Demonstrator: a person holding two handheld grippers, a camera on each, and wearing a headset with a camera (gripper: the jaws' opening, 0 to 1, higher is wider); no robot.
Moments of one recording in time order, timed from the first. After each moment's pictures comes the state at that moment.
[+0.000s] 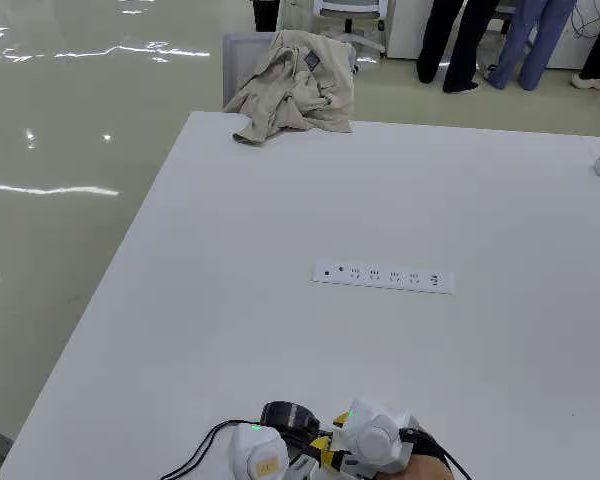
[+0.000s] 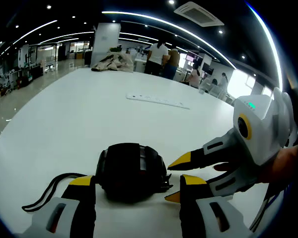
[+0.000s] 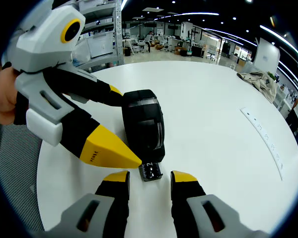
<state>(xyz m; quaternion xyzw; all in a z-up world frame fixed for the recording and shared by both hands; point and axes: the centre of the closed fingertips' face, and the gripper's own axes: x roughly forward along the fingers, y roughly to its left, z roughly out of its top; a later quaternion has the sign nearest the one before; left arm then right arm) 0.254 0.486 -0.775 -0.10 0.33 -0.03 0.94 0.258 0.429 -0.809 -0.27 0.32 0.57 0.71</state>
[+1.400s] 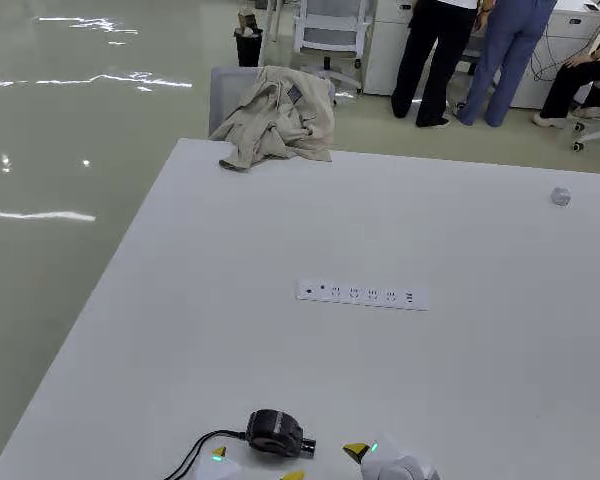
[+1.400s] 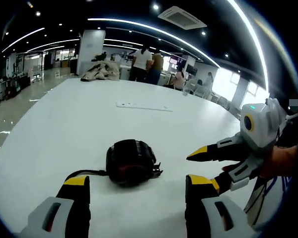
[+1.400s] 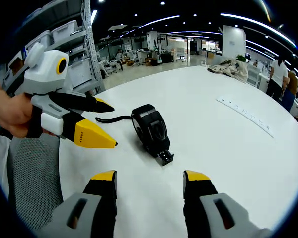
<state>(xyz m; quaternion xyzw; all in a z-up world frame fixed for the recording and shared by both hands) 0.209 0.498 -0.742 -0.08 0.30 -0.09 0.94 0.215 0.397 -0.765 -0.15 0.32 0.49 0.79</state>
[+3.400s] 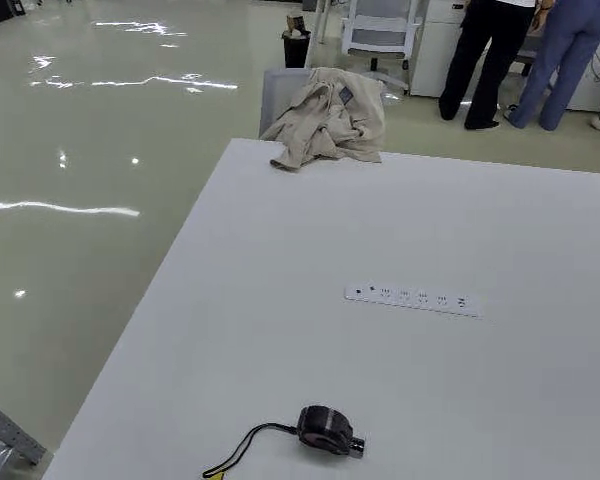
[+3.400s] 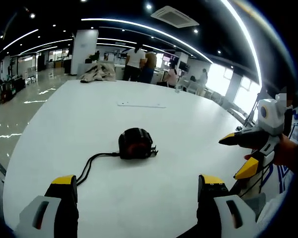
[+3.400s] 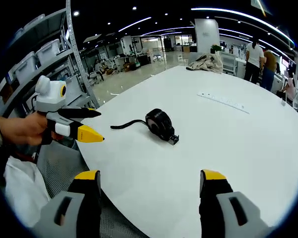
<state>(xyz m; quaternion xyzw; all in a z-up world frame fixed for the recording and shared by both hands) 0.128 0.533 -0.706 -0.07 0.31 -0.12 0.94 0.123 0.351 -0.687 -0.08 0.36 0.41 0.83</state>
